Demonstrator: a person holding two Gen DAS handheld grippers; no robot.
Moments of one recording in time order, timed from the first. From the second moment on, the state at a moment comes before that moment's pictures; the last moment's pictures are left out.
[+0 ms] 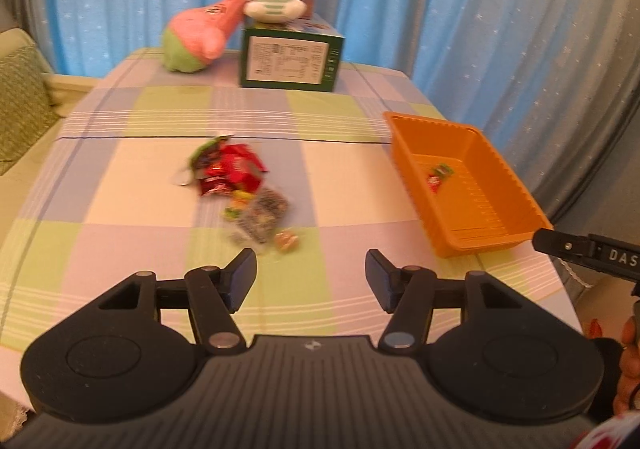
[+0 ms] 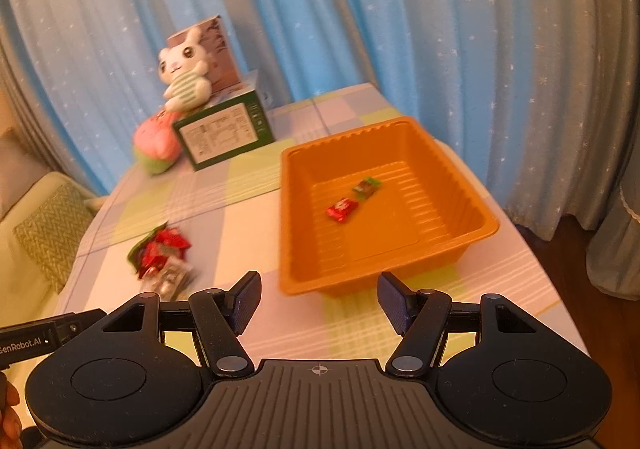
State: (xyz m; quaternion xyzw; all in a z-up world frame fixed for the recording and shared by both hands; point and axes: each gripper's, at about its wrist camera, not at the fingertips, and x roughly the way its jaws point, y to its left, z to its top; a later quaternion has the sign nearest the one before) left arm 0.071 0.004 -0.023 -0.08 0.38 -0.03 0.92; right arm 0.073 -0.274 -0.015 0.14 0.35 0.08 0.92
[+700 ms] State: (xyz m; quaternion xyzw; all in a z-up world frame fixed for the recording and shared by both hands) left arm 0.052 0.053 -0.018 -0.08 0.37 0.02 0.93; right arm 0.063 -0.206 -0.021 0.10 0.36 0.14 0.92
